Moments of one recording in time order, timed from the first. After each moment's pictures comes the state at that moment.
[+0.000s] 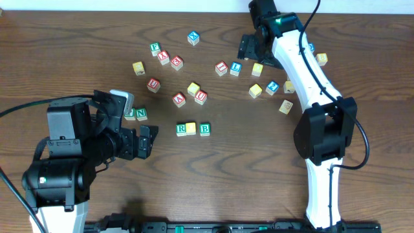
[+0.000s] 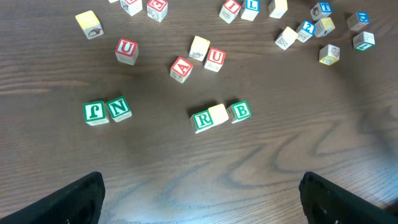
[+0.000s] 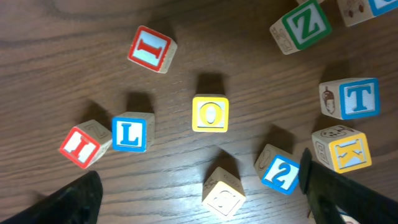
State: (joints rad) left arm 0.03 0.93 1.15 -1.12 0.39 0.12; right arm 0.30 2.30 2.19 -1.14 0.12 0.57
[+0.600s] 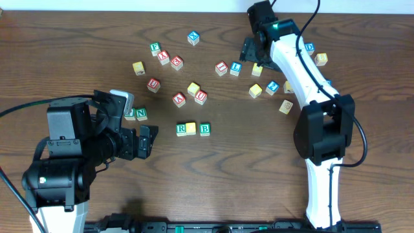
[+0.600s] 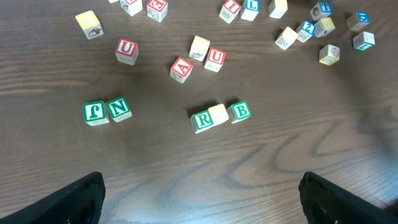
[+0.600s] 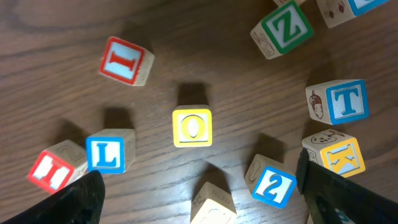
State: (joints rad) left arm 0.03 0.93 1.15 -1.12 0.39 0.12; right arm 0.30 2.30 2.12 -1.07 0.19 0.61
